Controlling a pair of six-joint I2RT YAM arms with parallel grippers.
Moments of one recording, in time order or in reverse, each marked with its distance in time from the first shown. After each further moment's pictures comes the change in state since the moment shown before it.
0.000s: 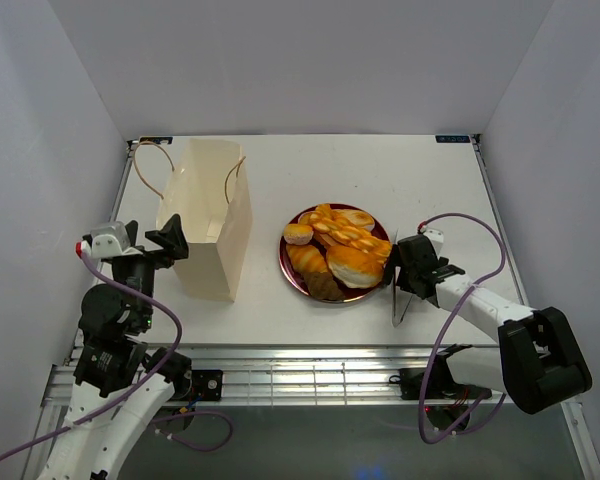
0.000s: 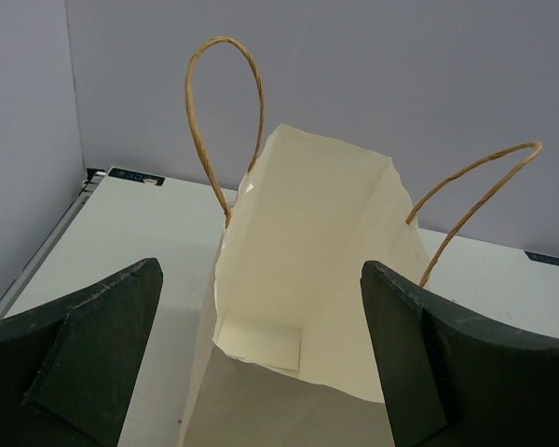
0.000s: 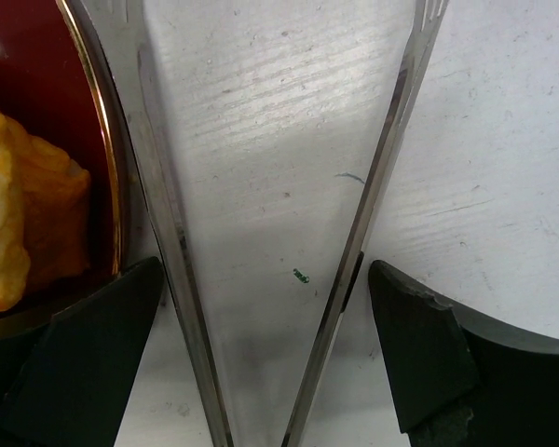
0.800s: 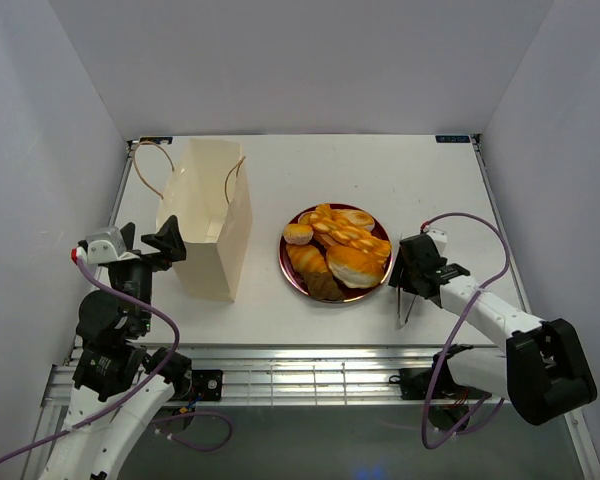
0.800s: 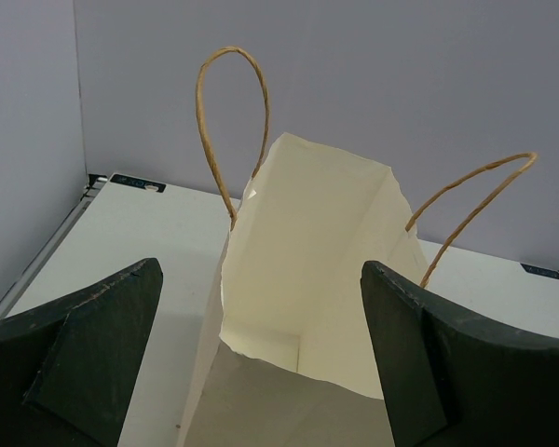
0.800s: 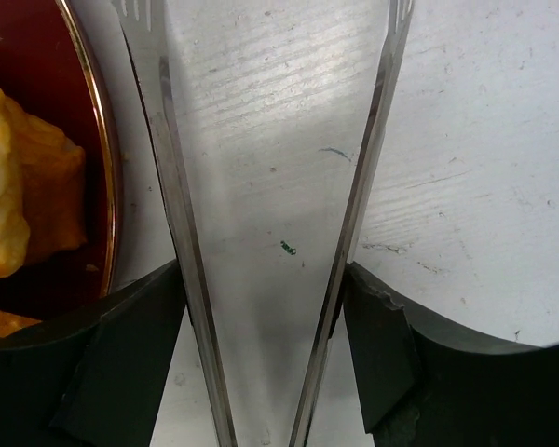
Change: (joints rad) left arm -0.015 -0.037 -0.015 0.014 -0.026 0.000; right arm 0.000 -0.047 0.022 -0.099 0.006 0.014
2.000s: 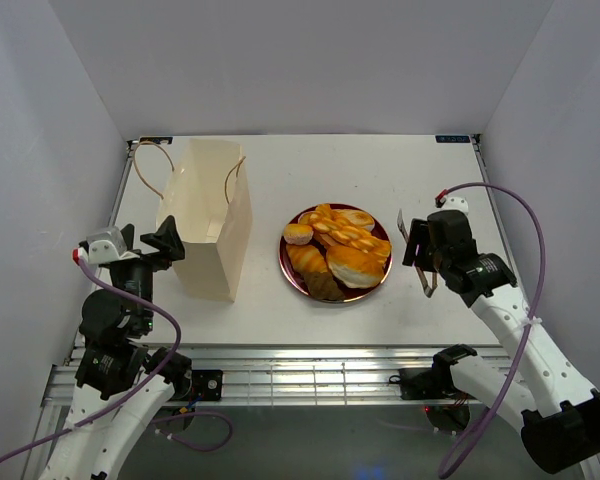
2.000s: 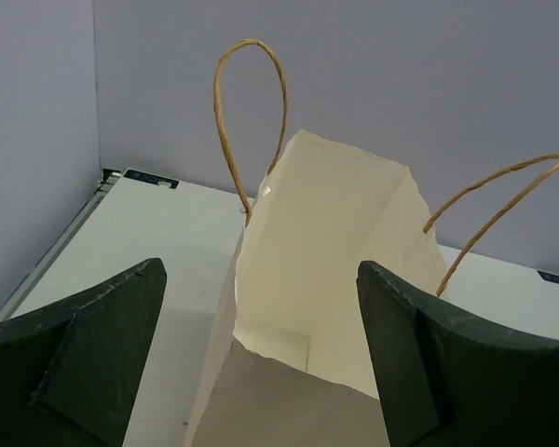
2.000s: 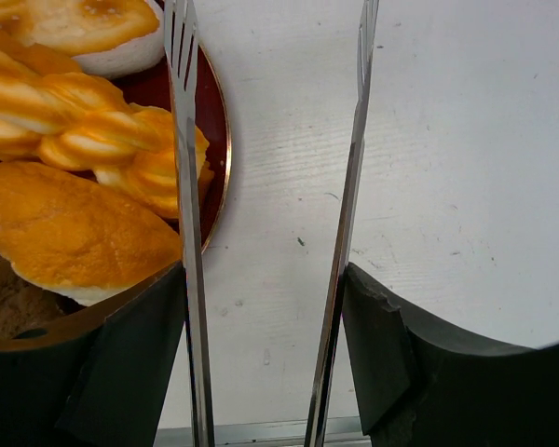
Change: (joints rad) left arm 0.000 -0.001 -0.018 0.009 -0.037 0.000; right arm 0.000 -0.273 0.324 -0.364 -0.024 -0.178
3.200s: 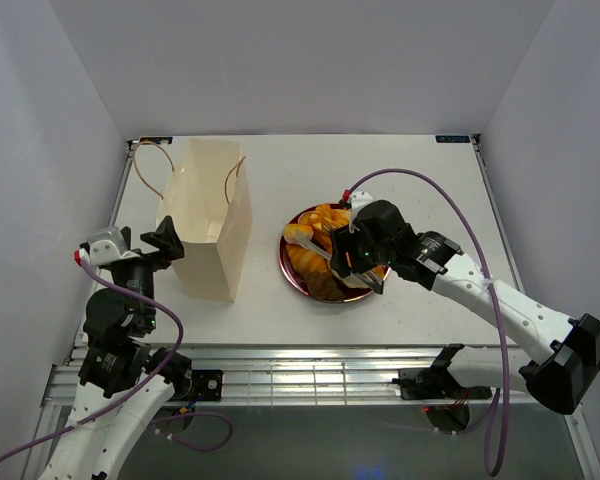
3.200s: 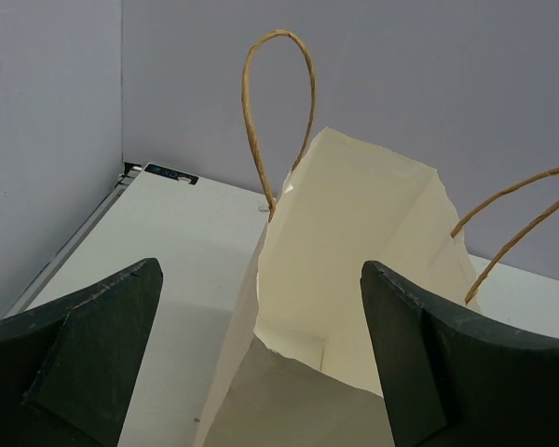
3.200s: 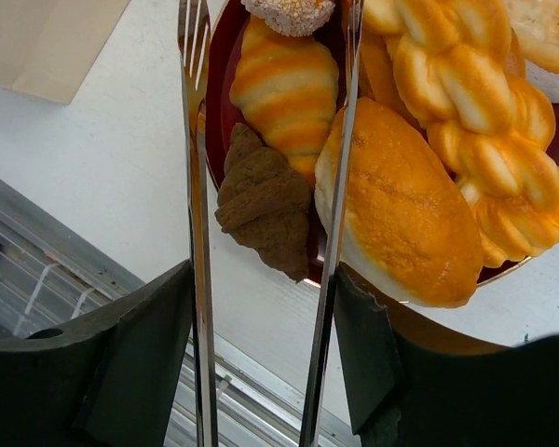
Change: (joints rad) left arm 0.000 -0.002 -0.031 0.025 -0.060 0.008; right arm 0.419 0.275 0.224 0.097 -0.284 -0.096
